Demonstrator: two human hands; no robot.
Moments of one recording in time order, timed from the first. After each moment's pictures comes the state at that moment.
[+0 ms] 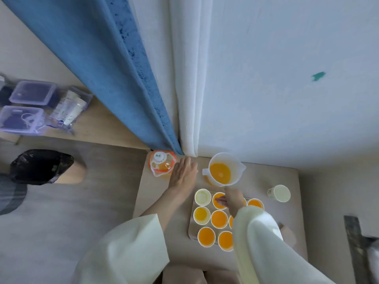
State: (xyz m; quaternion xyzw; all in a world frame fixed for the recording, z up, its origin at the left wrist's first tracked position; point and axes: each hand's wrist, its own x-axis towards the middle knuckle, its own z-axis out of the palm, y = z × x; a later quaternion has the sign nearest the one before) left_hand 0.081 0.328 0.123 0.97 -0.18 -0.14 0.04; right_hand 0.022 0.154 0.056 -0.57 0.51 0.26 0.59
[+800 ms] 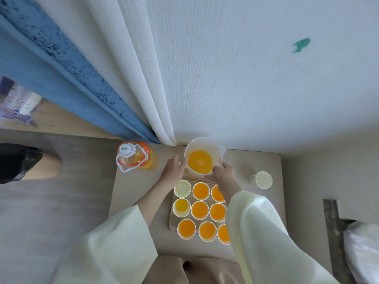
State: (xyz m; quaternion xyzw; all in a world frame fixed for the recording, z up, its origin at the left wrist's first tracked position) left_hand 0.087 0.284 0.058 0.85 0.09 -0.35 0.38; right_hand 0.059 0.115 0.045 -0.58 0.53 0.18 0.60
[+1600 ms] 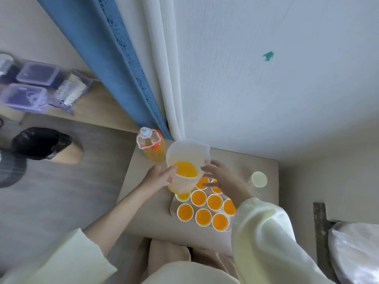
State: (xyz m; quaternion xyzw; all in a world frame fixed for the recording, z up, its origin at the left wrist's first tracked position) left_hand -0.022 0.333 0.186 0.80 0.14 -0.30 0.50; right_hand -0.016 0.119 0.188 -0.65 0.24 0.33 0.64
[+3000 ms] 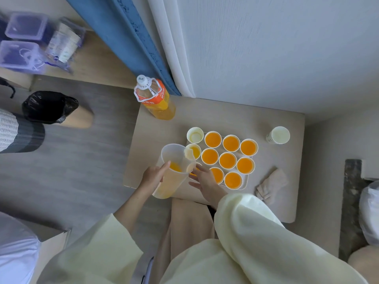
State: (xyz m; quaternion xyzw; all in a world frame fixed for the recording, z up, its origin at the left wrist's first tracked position) left_hand -0.130 0.365 0.069 0.81 0.31 -0.31 0.39; right_hand -0.140 0.192 0.042 -0.51 0.38 0.36 0.68
